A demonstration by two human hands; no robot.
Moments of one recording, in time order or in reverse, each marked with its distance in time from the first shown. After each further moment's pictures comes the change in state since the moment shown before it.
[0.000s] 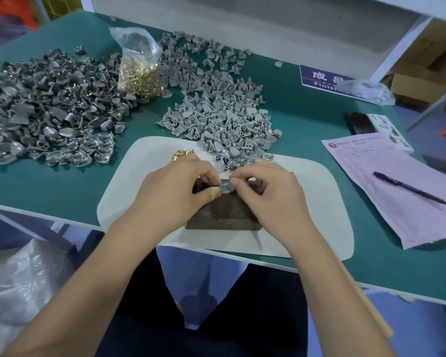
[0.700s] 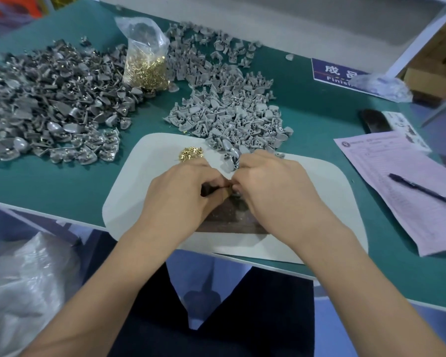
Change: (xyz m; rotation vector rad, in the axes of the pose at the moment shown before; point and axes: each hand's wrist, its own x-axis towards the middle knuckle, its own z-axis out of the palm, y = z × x) left_hand -0.003 0.000 0.009 -0.046 0.111 -0.012; right_hand 0.017 -0.046 -0.011 -0.751 -0.268 -0.394
